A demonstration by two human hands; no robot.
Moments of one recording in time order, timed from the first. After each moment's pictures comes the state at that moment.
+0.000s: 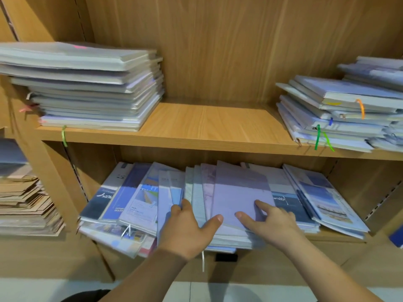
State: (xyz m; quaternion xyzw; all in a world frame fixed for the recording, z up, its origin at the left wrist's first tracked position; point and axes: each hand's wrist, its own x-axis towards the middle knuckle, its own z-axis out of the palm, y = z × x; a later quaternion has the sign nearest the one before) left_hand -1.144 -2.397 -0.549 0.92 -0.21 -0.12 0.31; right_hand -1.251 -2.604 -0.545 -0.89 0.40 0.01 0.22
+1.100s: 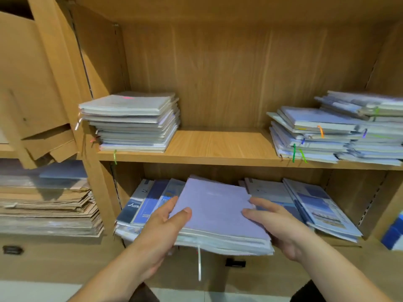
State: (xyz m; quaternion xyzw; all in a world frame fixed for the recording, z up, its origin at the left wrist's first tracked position) left_hand -1.203 -2.281 -0.449 0.67 -0.15 -0.25 0.68; right_hand -1.322 -2.520 -0.435 -0.72 0.31 -0.06 0.62
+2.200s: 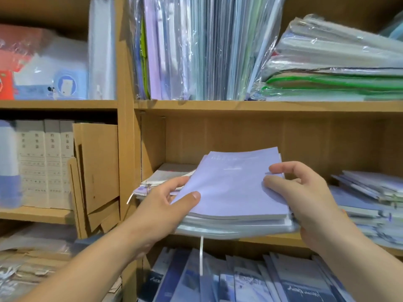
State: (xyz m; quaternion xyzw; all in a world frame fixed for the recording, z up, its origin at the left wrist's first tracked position) left_hand -1.163 -2.212 -0.247 0.69 -0.37 -0.03 0.62; right_hand -1.303 -2.439 -0.214 -0.70 0.12 -0.40 0.57
